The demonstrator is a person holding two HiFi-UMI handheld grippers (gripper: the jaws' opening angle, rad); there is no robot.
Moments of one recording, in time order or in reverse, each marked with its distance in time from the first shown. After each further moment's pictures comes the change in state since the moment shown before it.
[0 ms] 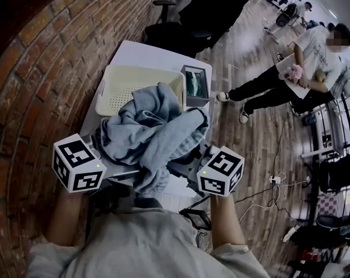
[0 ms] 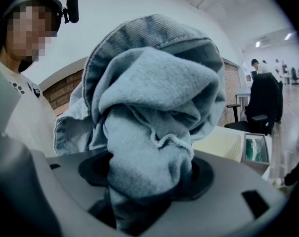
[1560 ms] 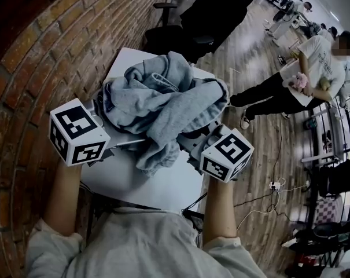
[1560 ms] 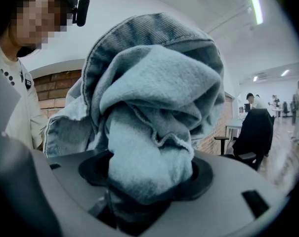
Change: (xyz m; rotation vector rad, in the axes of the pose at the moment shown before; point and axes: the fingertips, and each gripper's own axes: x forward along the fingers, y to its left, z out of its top) left arm 0.011 0.080 0.113 0.233 -0.078 0.050; right arm 0.025 -0.080 0.114 -0.203 -0.183 -0.157
